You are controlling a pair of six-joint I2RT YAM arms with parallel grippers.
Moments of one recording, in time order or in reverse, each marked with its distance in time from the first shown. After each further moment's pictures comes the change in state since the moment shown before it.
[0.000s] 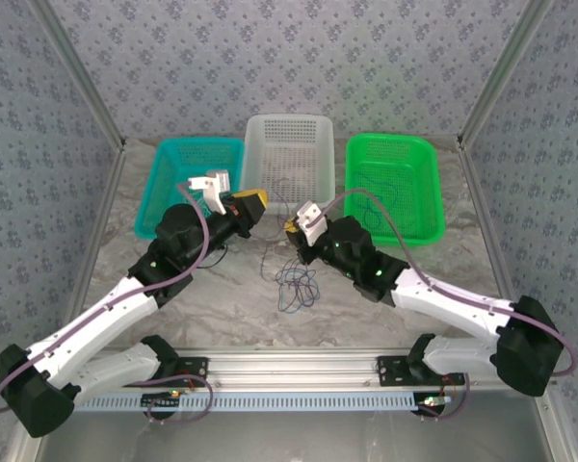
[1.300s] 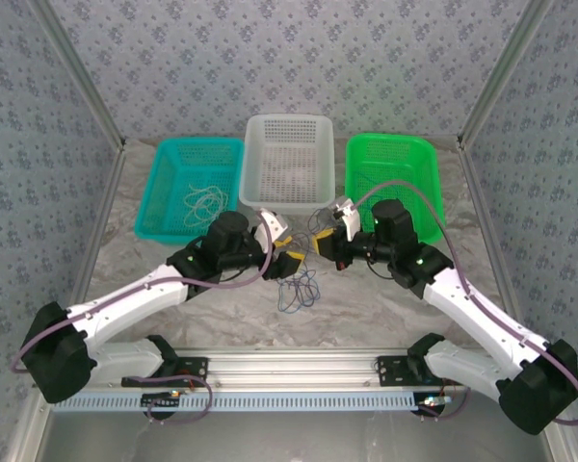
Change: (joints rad) left arm -0.100 0.222 -0.035 -0.165 0.307 0.586; right arm -0.291 -0.163 0.023 -0.375 -0.582 0.224
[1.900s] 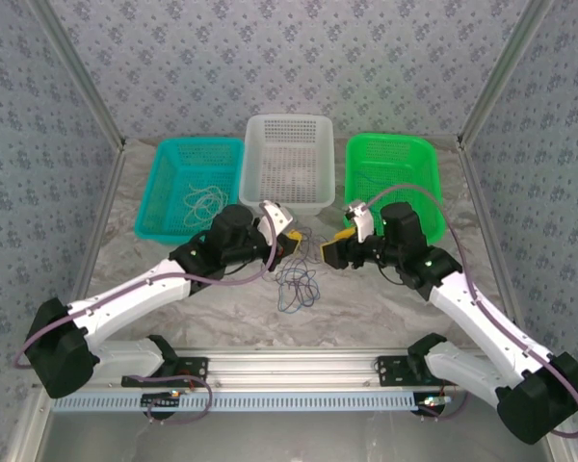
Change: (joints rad) left arm -0.019 0.028 0.087 -0.030 -0.105 0.030; right arm -0.083 -0.049 -0.022 -0.158 0.095 0.011
